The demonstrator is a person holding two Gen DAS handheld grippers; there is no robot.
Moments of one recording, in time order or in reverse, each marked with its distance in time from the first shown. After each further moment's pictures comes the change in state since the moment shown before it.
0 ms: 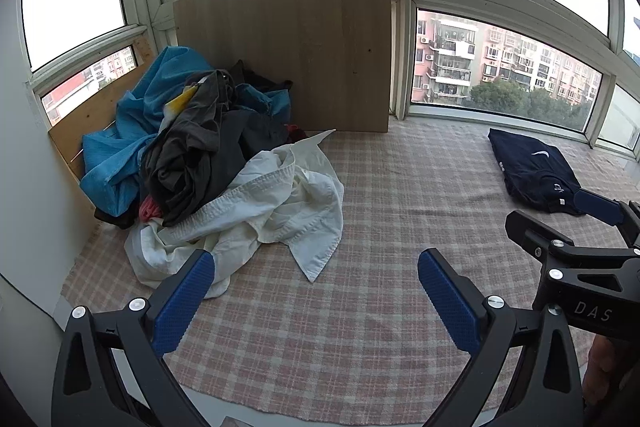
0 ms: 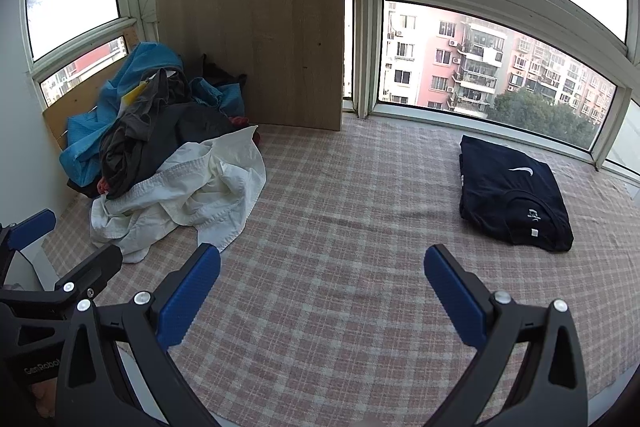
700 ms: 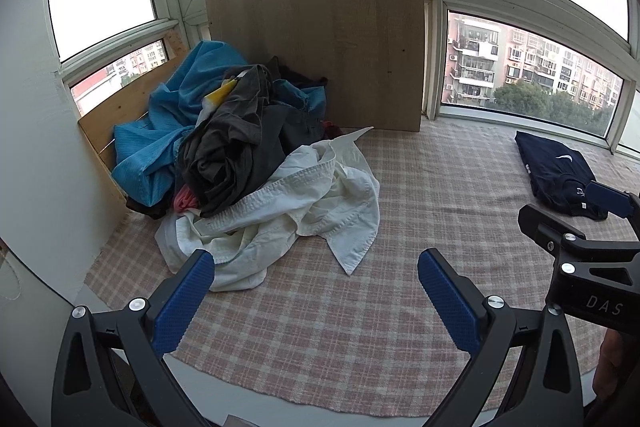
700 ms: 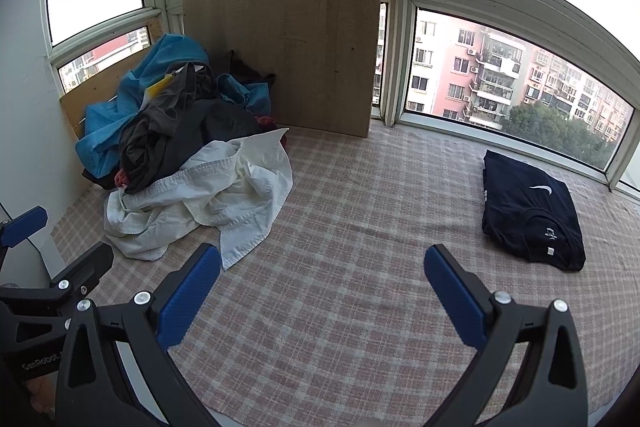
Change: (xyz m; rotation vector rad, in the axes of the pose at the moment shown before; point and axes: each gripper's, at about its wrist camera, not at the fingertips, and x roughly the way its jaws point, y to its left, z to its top) left arm -0.011 0.034 0.000 -0.037 0.011 0.093; right arm 0.004 0.032 0.012 -0.053 -0.008 0.054
